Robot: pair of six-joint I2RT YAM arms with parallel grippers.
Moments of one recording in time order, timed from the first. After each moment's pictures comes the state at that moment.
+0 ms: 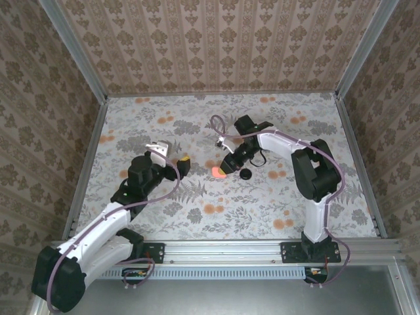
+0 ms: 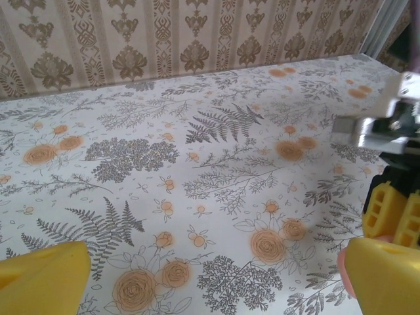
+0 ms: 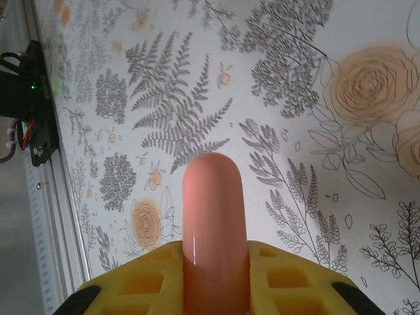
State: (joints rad) left arm -0.51 0.87 0.44 0.13 0.04 -0.11; right arm 0.45 1.98 1.42 -0.81 -0.77 -0.36
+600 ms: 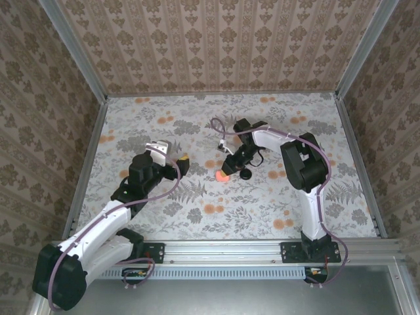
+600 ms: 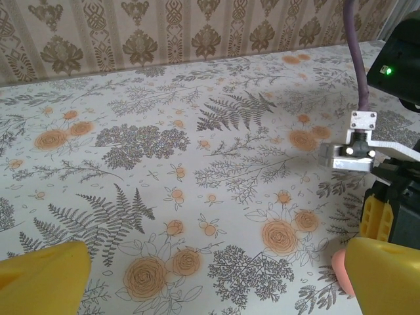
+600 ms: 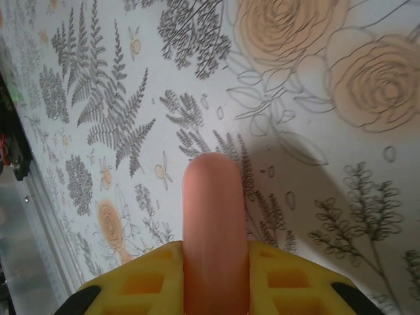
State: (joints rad) left arm -0.50 0.89 0.45 0.10 0.02 -0.11; right arm 0.42 2.13 1.51 -0.91 -0.72 -0.28
